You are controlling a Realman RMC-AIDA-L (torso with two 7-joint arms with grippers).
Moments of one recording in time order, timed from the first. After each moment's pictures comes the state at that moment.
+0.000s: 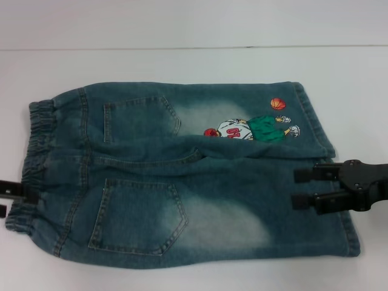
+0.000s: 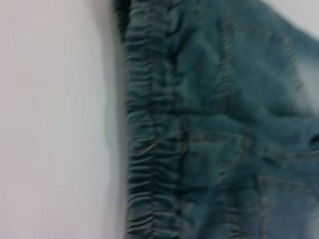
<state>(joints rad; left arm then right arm) -0.54 -1.96 0.50 1.00 2.67 1.81 -2.54 0.50 1.99 -0.67 -0.66 -2.09 -1.83 1.69</state>
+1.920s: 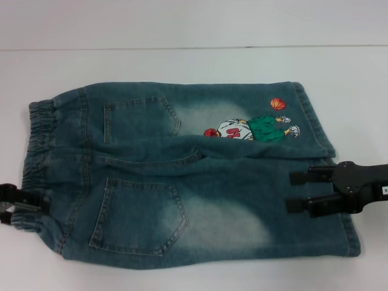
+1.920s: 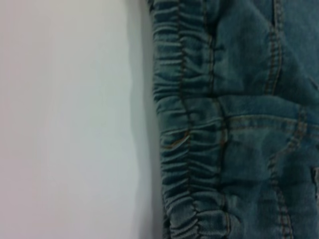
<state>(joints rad) -0.59 -1.98 0.59 0.92 2.76 1.69 -2.58 0.51 2.00 -0.71 -0.66 -2.10 -1.79 1.68</state>
